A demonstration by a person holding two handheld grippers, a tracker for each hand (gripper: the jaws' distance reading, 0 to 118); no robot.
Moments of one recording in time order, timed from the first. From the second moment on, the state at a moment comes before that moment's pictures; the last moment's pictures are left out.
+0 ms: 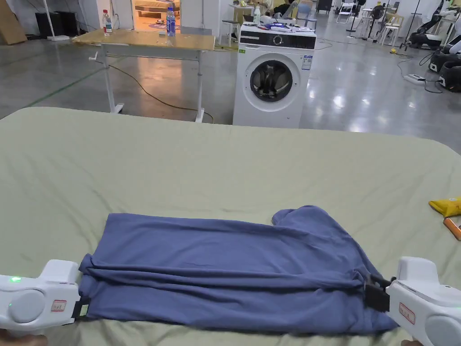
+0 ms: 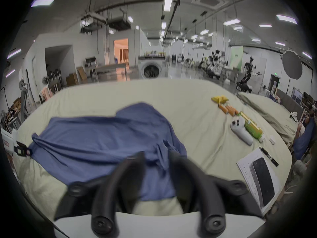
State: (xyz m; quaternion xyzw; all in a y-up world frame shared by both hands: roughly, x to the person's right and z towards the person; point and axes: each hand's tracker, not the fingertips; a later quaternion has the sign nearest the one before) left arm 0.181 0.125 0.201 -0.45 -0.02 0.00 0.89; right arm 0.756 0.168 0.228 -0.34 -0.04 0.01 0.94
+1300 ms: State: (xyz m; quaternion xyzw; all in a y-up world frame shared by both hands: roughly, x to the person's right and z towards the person) left arm 0.154 0.171 0.332 -0.42 -0.01 0.04 0.91; right arm 0.751 0.169 0.328 -0.44 0.01 0.07 0.89
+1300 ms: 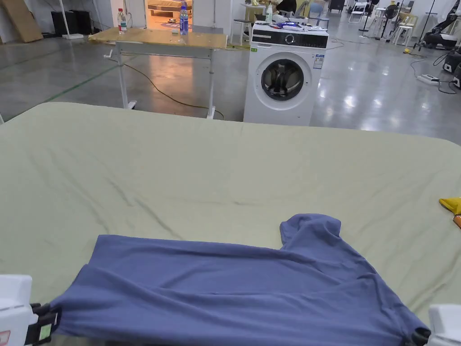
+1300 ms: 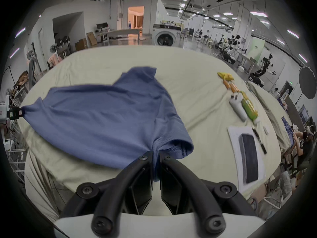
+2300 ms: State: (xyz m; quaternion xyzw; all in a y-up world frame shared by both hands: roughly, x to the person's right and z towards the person) left arm 0.190 0.190 0.314 -0.24 0.01 0.00 0.97; right arm 0.695 0.204 0.321 -0.24 -0.05 0.06 0.97
